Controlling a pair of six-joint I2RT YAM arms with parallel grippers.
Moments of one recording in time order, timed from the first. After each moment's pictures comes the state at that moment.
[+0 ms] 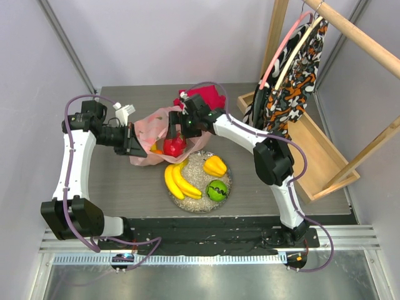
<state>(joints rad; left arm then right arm) 0.10 1.36 1.41 -1.34 0.84 0.21 0.71 2.18 1.86 -0.42 -0.25 0.53</state>
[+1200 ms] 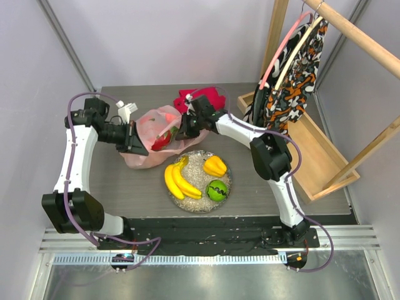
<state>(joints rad) 0.09 1.41 1.43 -1.34 0.85 0.23 0.66 2.26 1.85 -0.33 -0.44 0.61</state>
